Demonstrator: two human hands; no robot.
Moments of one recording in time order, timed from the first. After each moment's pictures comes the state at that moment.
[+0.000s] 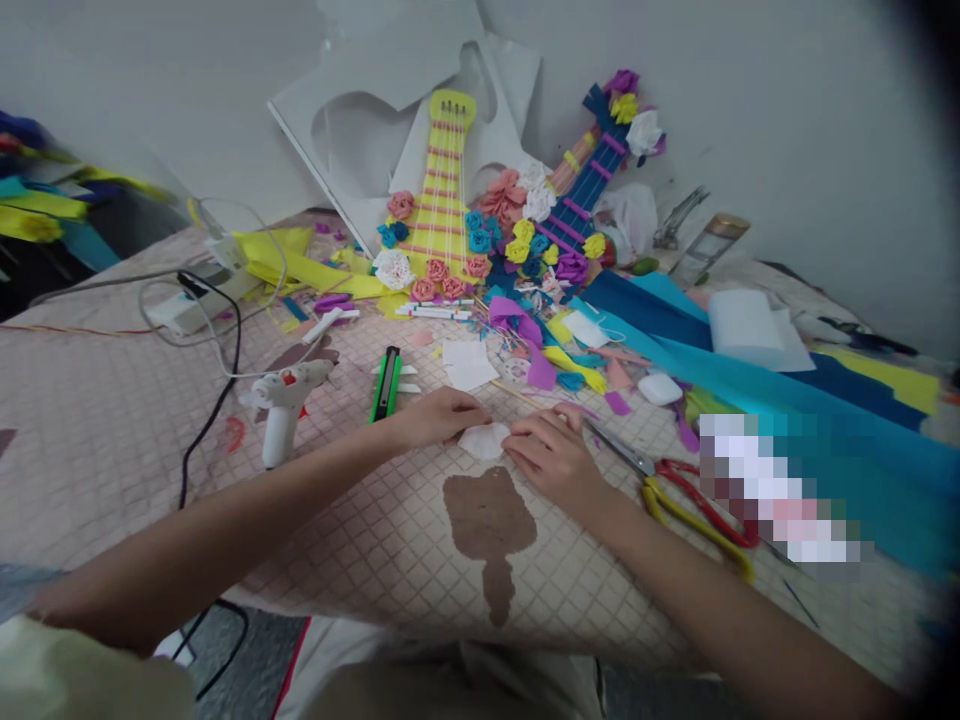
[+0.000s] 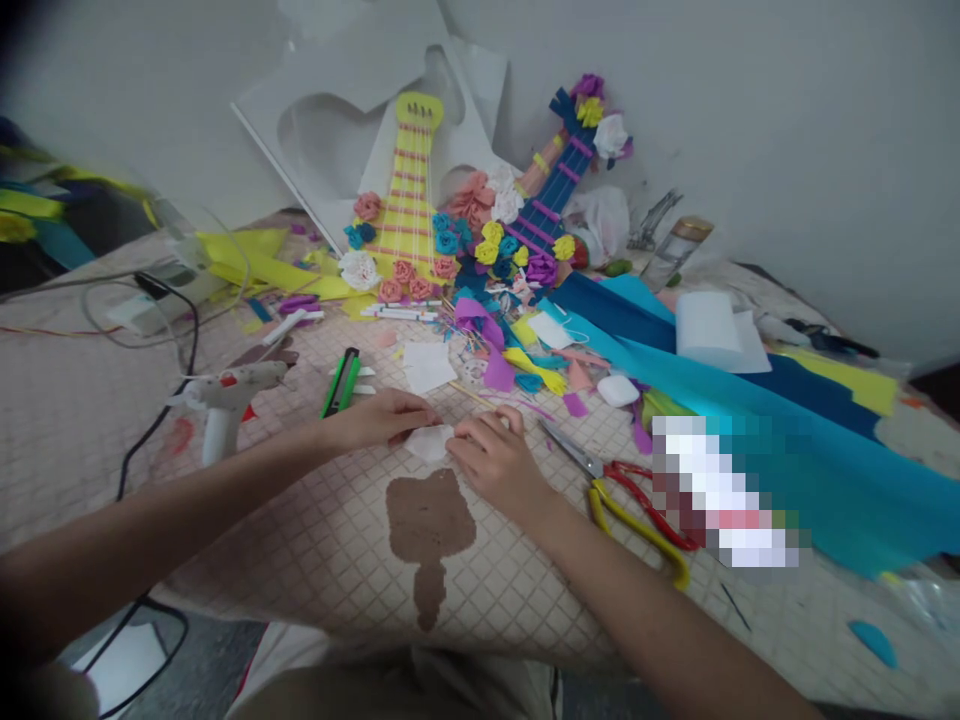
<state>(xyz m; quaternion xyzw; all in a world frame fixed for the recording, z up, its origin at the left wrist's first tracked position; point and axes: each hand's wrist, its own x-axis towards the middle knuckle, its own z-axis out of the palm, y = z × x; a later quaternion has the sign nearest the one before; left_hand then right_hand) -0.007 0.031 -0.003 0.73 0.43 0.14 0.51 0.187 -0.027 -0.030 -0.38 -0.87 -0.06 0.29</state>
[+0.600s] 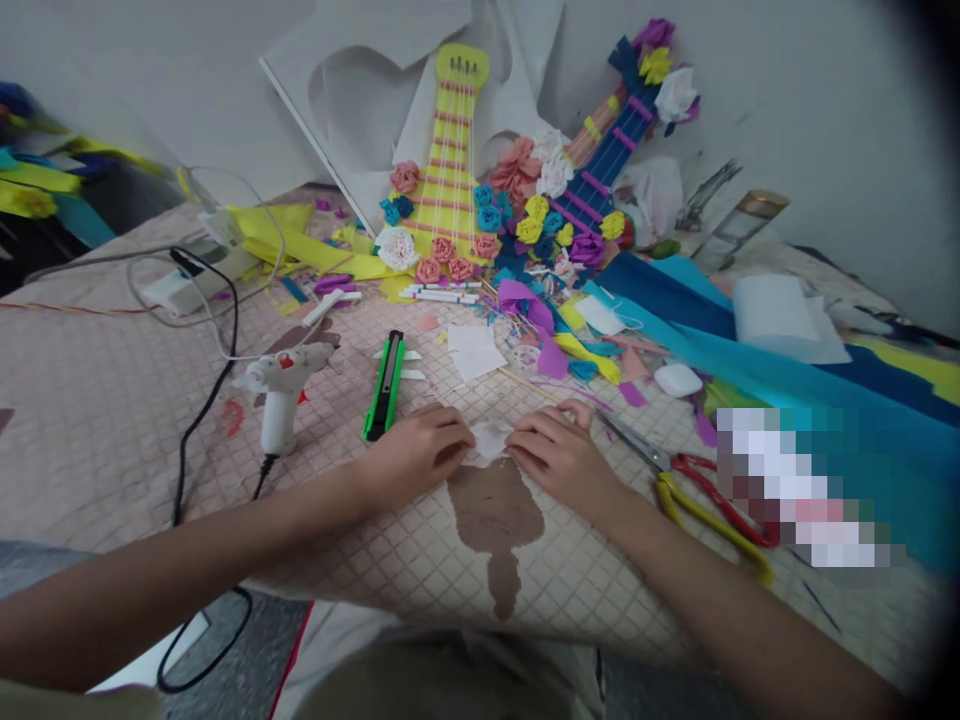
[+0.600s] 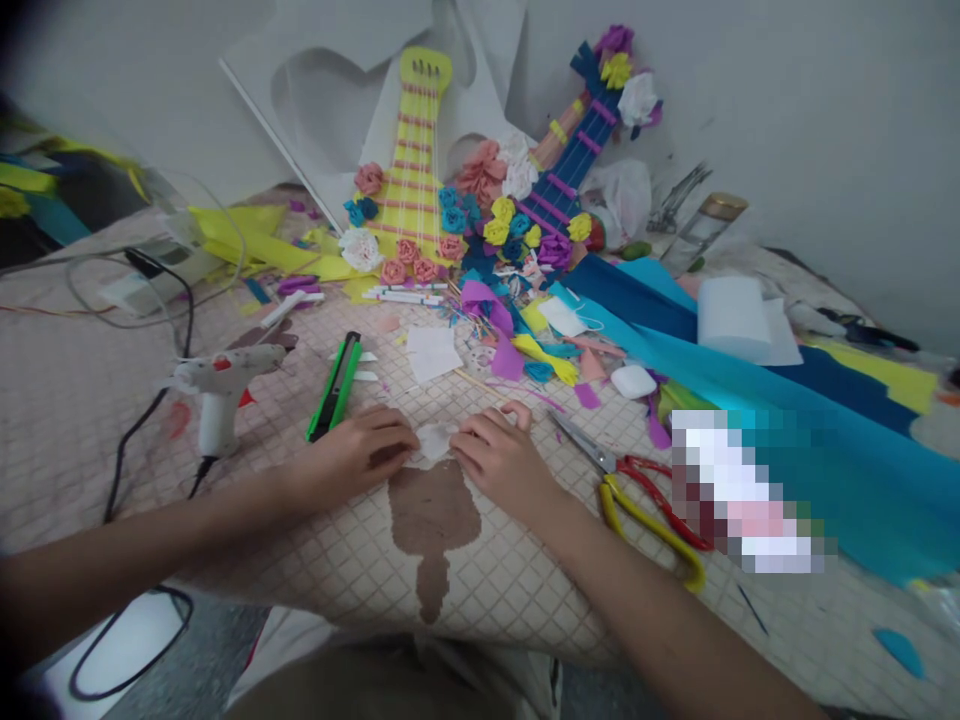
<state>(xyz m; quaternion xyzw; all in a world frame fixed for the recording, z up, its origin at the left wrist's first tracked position) -0.032 -0.014 -0.014 0.91 0.34 0.14 0.21 0.185 -0.032 -0.030 -0.41 -0.88 0.01 0.24</state>
